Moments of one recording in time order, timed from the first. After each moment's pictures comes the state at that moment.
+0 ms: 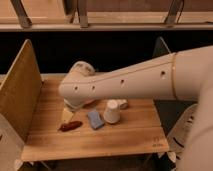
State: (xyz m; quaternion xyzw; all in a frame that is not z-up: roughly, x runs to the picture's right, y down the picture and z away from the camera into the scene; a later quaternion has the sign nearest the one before) arm -0.155 0.101 0.671 -0.26 -0.06 0.24 0.93
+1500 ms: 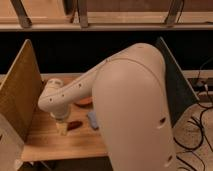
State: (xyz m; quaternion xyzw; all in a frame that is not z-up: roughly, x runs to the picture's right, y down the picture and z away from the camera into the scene) arm -0.210 0.171 0.762 -0.29 -0.02 0.01 0.96
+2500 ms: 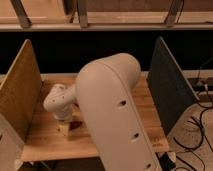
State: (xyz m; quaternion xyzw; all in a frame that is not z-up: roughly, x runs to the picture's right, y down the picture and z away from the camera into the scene) arm -0.220 0.207 0.834 -0.34 -0.01 0.01 0.94
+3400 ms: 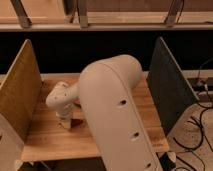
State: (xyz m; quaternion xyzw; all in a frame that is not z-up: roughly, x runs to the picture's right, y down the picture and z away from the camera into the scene) arm -0.216 0.181 0.832 -0.32 -0.01 0.04 0.95
